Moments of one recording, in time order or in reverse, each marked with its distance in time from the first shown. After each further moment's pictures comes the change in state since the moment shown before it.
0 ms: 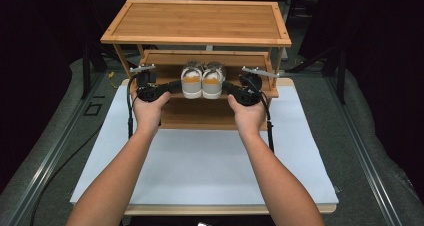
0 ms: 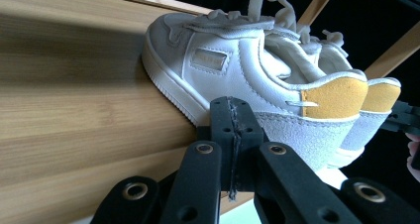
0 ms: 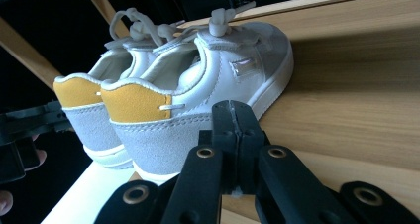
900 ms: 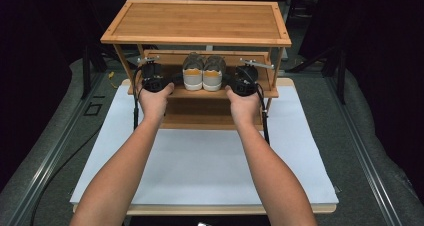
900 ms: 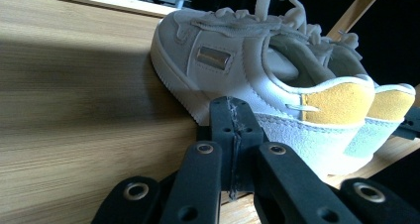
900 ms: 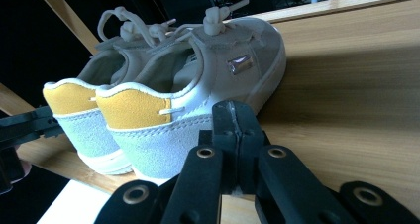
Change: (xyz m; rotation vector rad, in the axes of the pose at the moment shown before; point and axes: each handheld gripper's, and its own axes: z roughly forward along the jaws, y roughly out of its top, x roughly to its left) left arm 0.008 0.017 0.026 0.002 0.068 -0.004; right arm -0.006 0.016 0.027 0.012 -0.071 0.015
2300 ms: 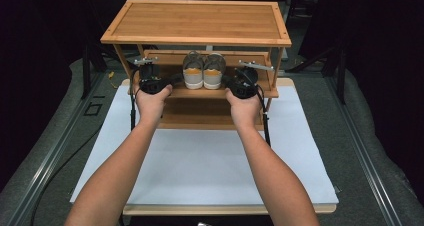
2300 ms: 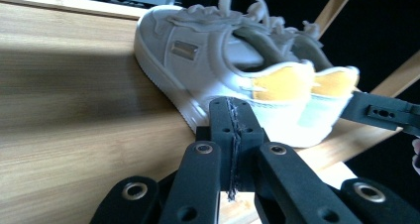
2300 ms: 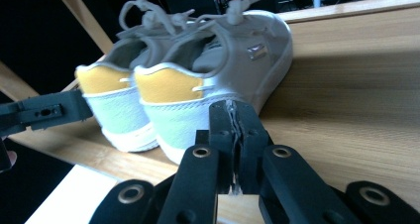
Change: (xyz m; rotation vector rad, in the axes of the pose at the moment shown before) left arm -0.006 -0.001 -0.016 -0.002 -0.040 0.046; right arm 0.004 -0.005 -0.007 -0.023 0.011 -0.046
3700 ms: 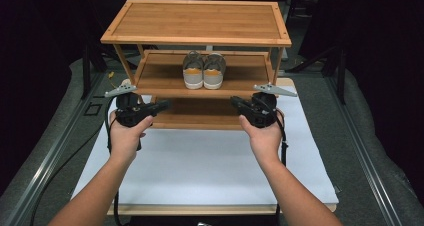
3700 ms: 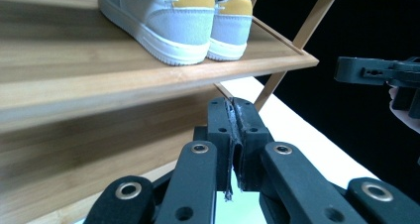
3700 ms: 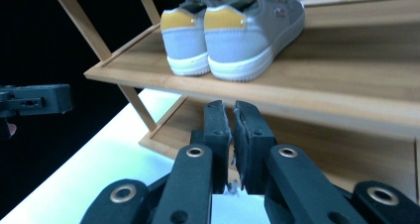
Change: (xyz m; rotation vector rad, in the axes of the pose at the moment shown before) left arm -0.017 -0.054 -0.091 0.006 -0.121 0.090; right arm 0.006 -0.036 -0.093 0.003 0.092 -0.091
